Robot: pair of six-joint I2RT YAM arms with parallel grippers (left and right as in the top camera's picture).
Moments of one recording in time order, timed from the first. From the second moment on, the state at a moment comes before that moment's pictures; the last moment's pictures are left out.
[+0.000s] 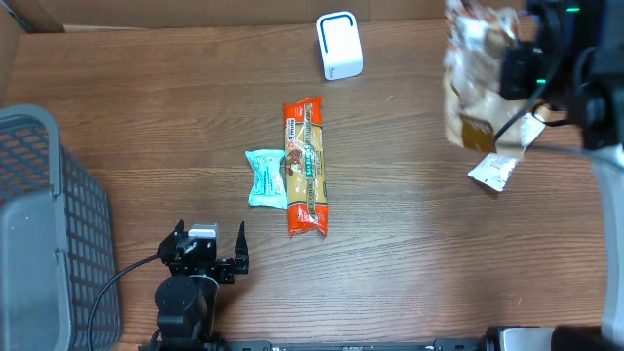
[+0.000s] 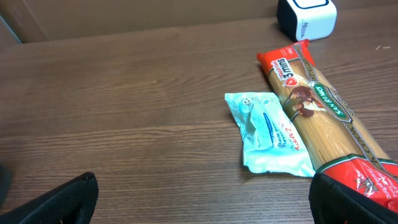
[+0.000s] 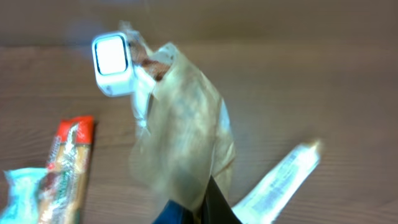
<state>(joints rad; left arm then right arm) -0.04 0.01 0.14 -0.46 -0.06 0.06 -0.02 1.54 1.83 -1.09 -0.15 0.04</state>
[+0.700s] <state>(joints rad) -0.04 0.01 0.14 -0.46 -0.06 0.06 -0.36 1.94 1.61 -1.00 -0.32 0.12</state>
